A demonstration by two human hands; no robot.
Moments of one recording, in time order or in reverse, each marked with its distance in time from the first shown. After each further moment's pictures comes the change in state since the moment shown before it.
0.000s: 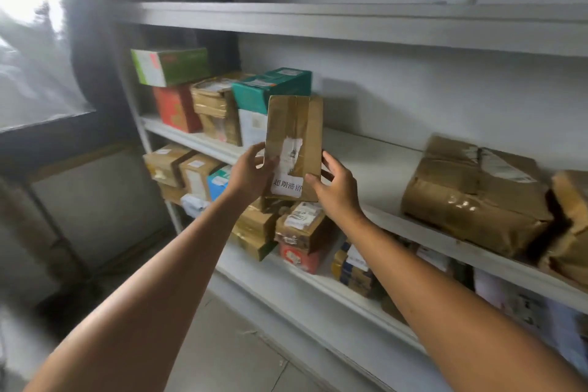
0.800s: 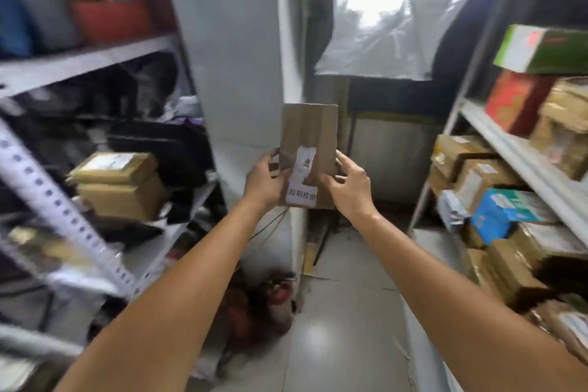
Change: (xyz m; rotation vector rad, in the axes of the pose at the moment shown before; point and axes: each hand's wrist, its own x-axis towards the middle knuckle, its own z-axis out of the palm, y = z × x) left_hand -0.261 -0.080 -0.248 0.299 1.052 -0.348; right_hand -0.148 -0.116 0.284 0.438 -1.076 -0.308
